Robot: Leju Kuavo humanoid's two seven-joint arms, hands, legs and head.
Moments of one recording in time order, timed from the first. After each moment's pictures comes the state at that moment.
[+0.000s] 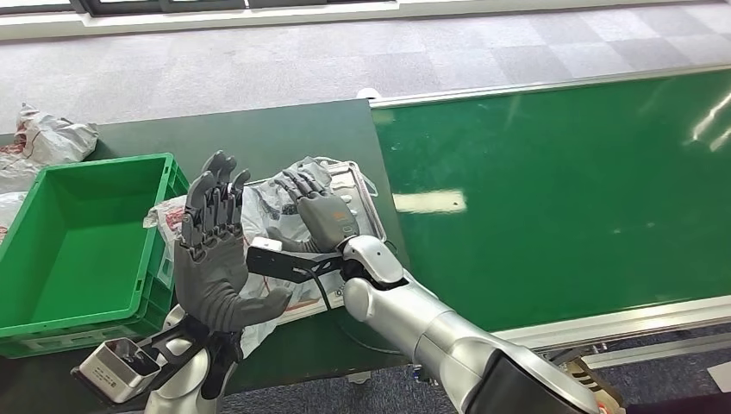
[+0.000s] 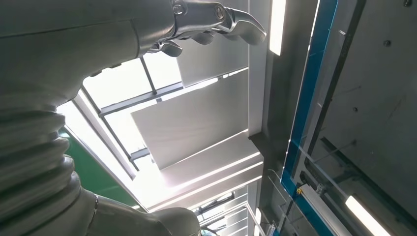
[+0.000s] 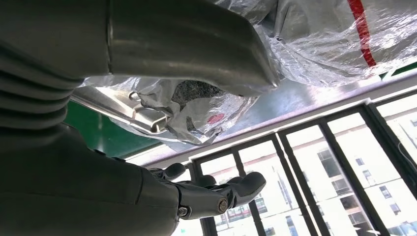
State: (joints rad) left arm -0.12 -0.24 -0.28 -1.67 -0.11 -0.17 -0.70; right arm -0.82 0.37 0.89 -0.46 0.44 -0.37 -0.23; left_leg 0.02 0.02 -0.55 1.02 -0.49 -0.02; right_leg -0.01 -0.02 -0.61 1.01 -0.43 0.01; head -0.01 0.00
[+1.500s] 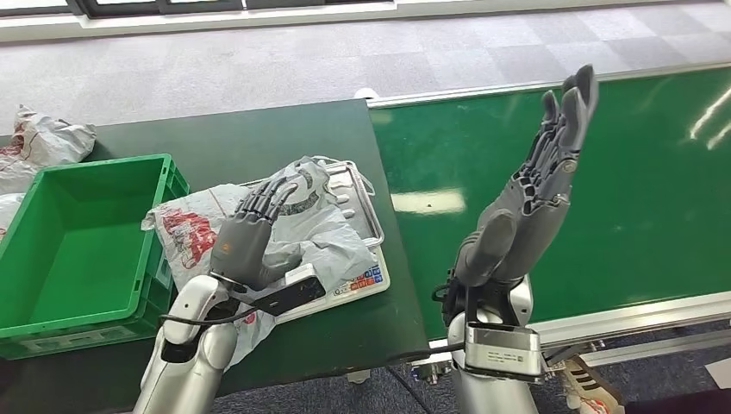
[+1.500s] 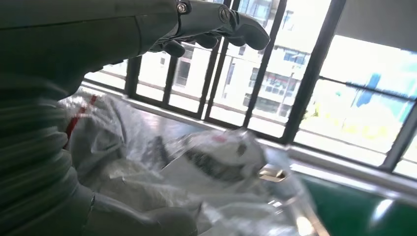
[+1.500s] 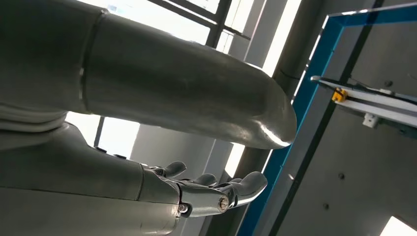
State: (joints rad) left arm -0.24 -0.17 -0.17 -1.34 -1.23 0.09 -0.24; right arm -0.27 0.31 0.30 -1.76 0.45 -0.46 -0.70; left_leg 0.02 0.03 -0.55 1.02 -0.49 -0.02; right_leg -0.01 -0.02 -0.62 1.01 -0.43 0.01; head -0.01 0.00
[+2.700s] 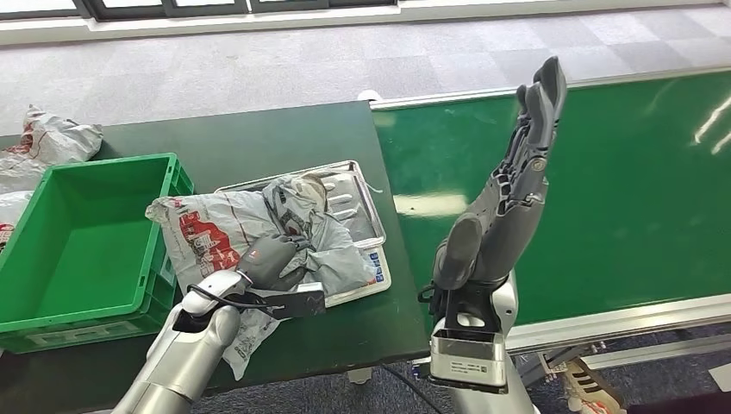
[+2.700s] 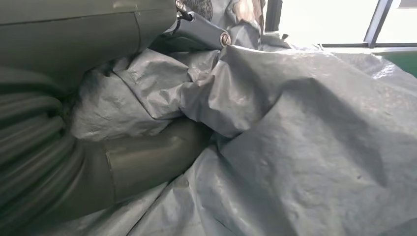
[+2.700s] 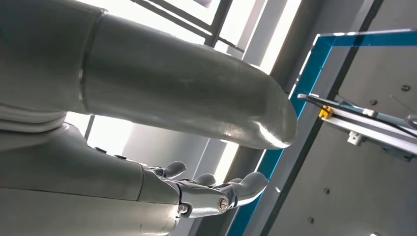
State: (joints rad) left arm -0.41 -0.07 -0.24 -0.93 -1.19 -0.09 -0.36; right arm -0.31 0.28 0.39 -1.74 0.51 -0.52 -0.64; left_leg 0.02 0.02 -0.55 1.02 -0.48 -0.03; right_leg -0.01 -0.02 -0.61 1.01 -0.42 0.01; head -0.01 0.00
